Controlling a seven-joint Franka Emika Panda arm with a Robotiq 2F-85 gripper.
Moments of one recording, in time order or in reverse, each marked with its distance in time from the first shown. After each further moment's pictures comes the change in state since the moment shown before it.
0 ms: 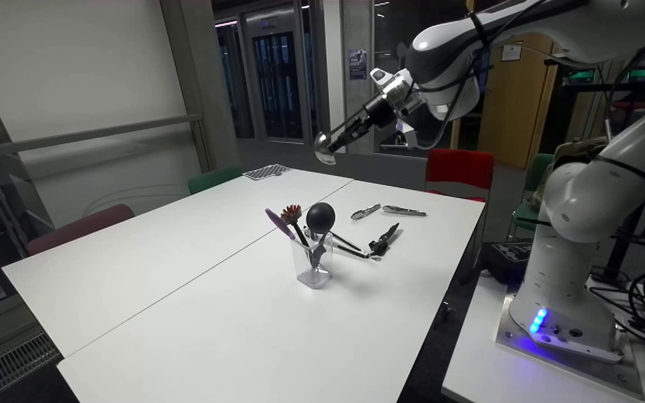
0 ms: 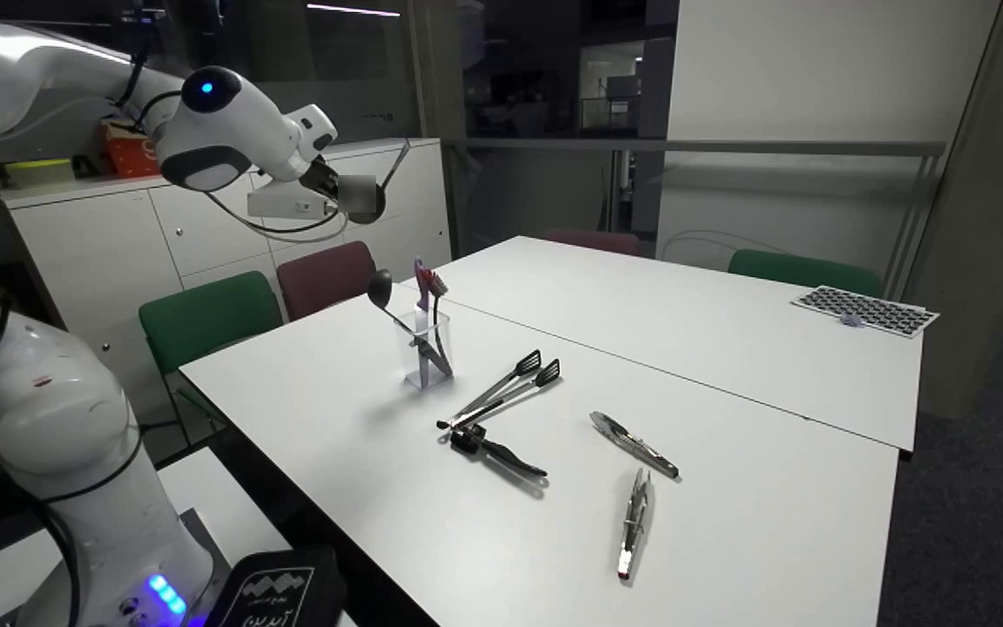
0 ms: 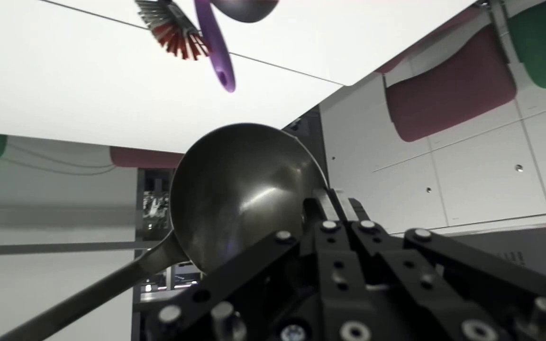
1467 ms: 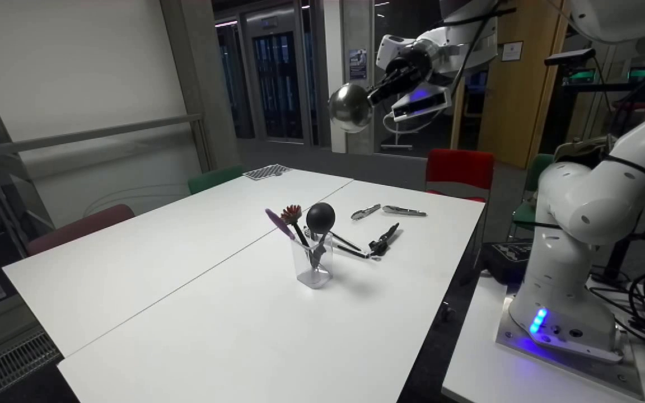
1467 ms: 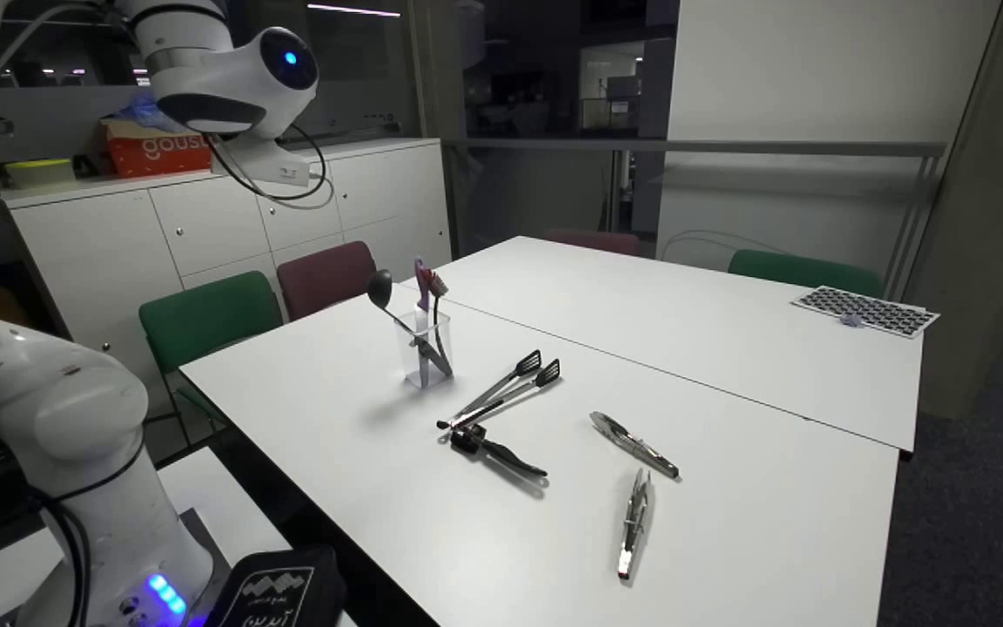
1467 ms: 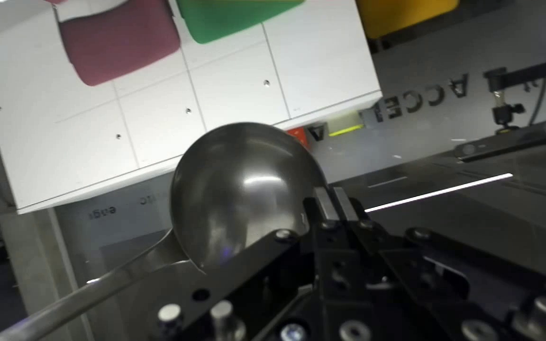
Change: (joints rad) arm 0.217 -0.104 -0.458 0.131 0.085 -0.936 -0.317
